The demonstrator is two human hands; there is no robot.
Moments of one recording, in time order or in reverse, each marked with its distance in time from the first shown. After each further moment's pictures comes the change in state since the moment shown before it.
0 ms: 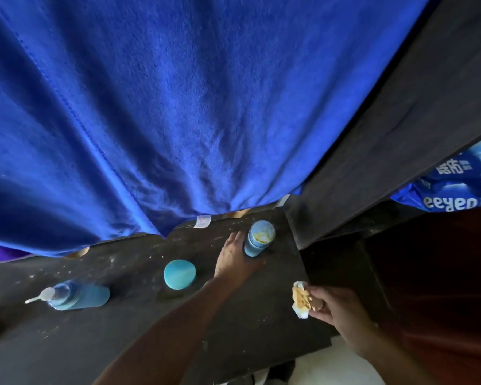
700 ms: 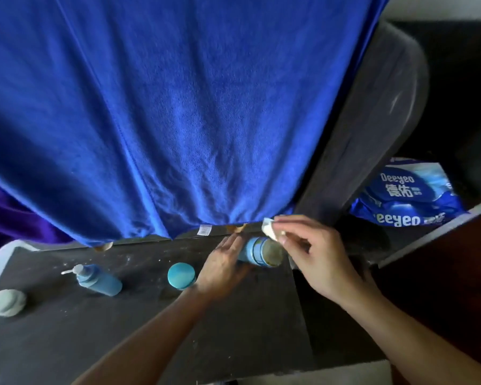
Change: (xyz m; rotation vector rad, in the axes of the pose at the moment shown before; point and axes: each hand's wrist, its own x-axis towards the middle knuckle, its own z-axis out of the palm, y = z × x) left_hand -0.060 0.059 -0.051 0.179 0.242 0.470; right_hand -0.068 -0.131 0.004 -0.528 -0.073 -1.306
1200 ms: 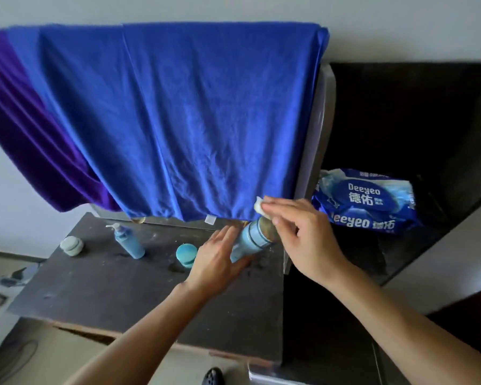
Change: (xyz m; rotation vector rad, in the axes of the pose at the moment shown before) left_hand -0.039 0.145 -0.010 0.218 0.296 -0.103; right_hand -0.021 -0.014 -0.089 0.069 -0.043 -0.332
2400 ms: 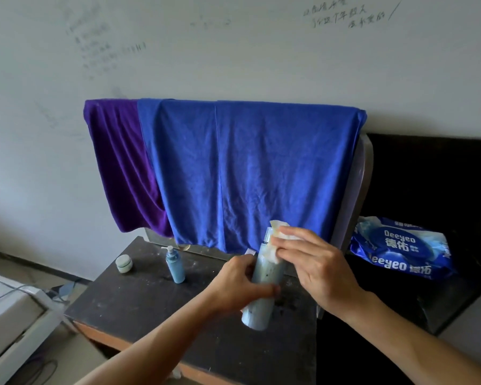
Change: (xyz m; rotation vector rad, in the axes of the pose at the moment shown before) left_hand -0.026 0.035 -0.106 -0.328 -0.227 -0.450; right_hand 0.004 -0.057 0.021 -0.211 0.005 -0.541
